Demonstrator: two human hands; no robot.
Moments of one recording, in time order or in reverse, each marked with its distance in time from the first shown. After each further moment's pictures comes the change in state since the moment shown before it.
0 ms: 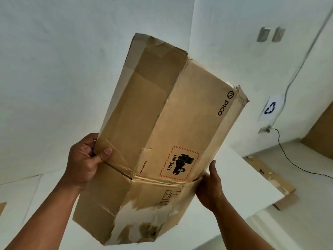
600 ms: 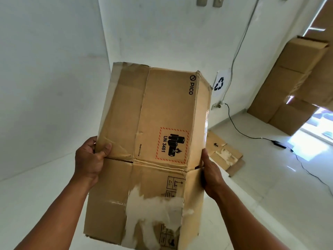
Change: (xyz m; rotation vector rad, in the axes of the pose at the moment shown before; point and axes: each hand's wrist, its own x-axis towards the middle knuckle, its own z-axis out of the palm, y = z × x) left_hand 0.070 -0.136 0.273 -0.079 0.045 -0.359; right_hand 0.021 -0.108 -0.215 -0.319 0.469 -0.057
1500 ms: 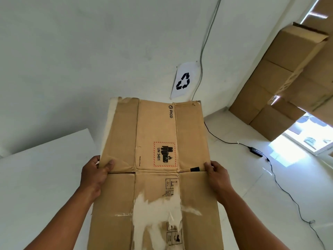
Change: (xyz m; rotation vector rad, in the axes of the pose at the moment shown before) left_hand 0.087 -0.116 0.498 0.242 -0.017 -0.445; right_hand 0.327 -0.124 -0.401 -0.487 0.316 0.011
